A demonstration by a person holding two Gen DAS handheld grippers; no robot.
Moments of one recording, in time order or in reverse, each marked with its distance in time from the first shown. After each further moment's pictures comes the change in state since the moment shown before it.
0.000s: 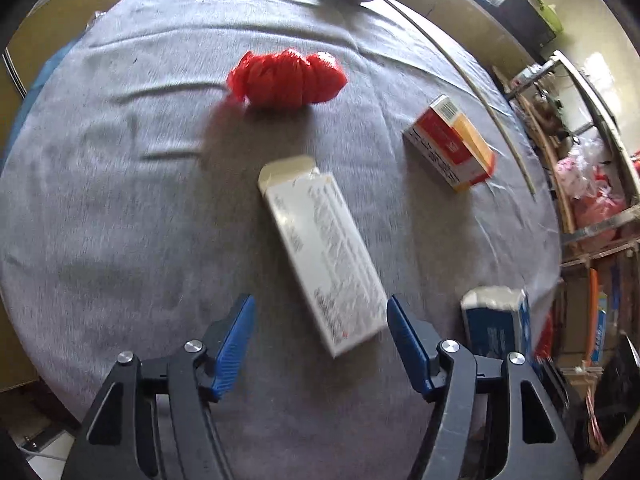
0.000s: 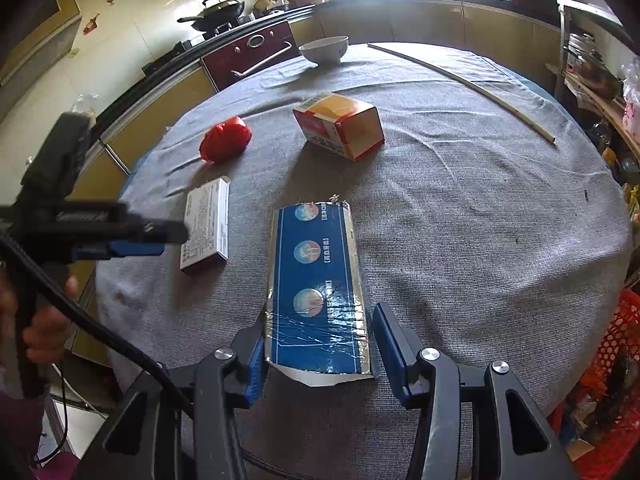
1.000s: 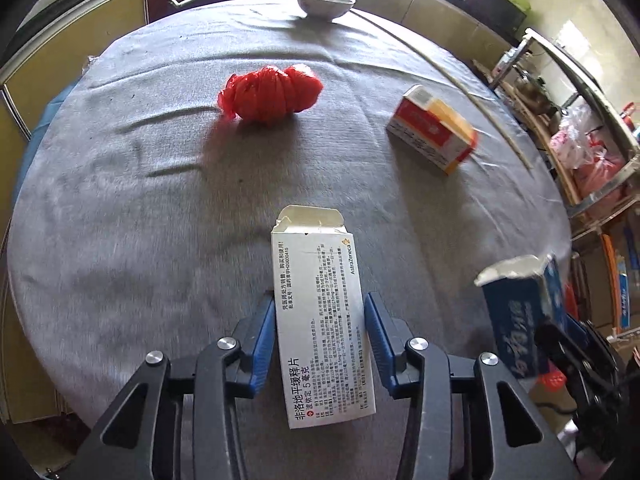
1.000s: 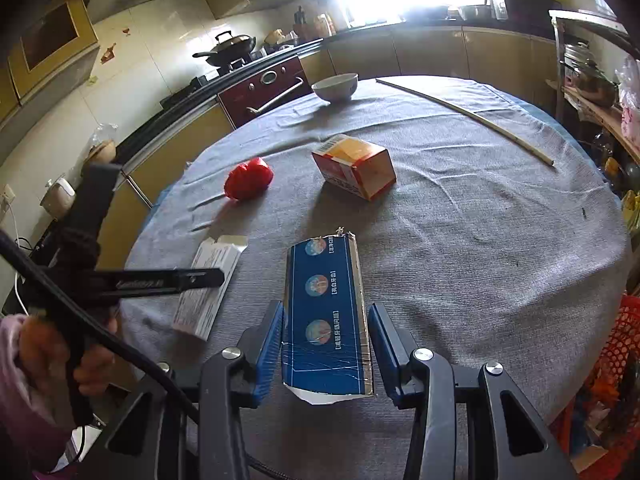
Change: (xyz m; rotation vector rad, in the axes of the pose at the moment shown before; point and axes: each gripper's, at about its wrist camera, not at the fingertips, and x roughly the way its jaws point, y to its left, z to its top) left arm -0.016 -0.003 -0.040 0.154 -0.119 0.024; right arm -0.024 0.008 -0.001 0.014 -0.134 0.054
